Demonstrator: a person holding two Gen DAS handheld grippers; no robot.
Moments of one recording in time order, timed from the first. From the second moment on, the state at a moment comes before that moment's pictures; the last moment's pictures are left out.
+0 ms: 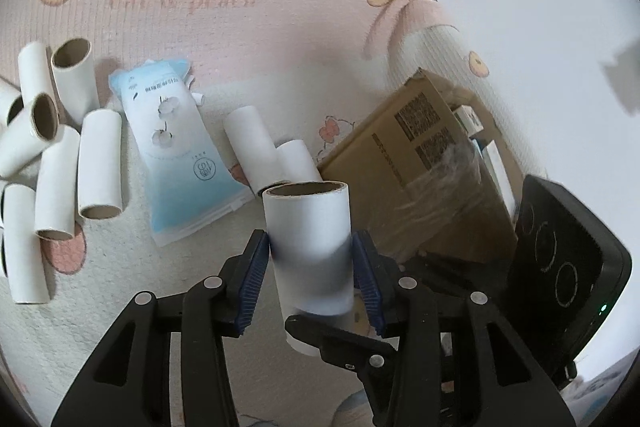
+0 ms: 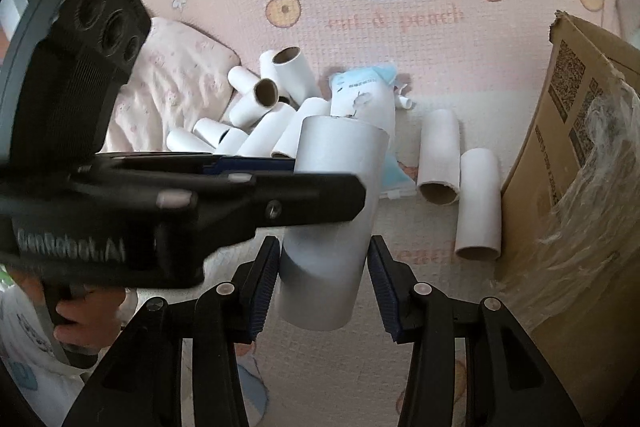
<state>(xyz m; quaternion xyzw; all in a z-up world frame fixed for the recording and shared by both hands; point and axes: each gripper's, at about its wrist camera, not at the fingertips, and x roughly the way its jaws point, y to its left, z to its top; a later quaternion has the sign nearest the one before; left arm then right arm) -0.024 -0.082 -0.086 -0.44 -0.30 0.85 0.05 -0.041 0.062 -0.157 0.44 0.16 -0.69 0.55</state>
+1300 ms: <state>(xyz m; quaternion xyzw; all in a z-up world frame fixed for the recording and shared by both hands) -0.133 0.019 0.048 -0.39 -0.11 0.90 0.16 -0.140 0.123 -0.033 0.37 0.17 -0.77 0.50</state>
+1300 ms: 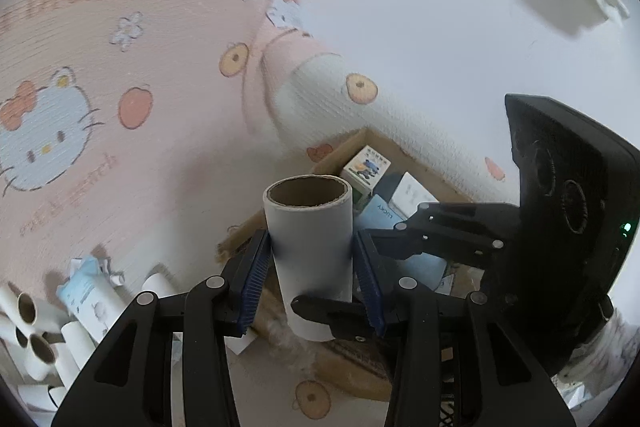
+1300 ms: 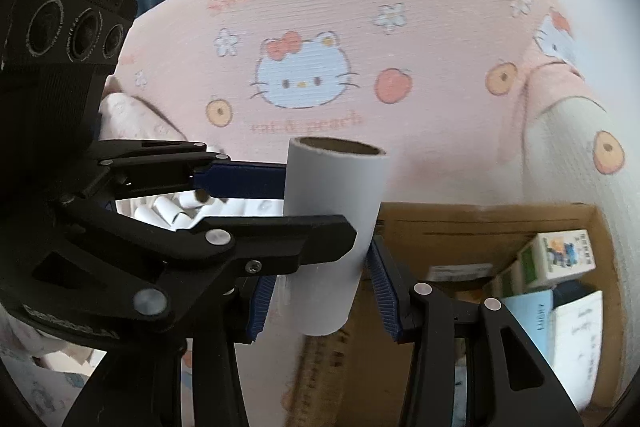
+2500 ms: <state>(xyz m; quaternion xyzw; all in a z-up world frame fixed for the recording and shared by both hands) -0.190 0.059 -0.003 -0.52 -0.12 0.82 0.19 -0.206 0.154 -0.091 0.53 0.12 -0.69 0.48</state>
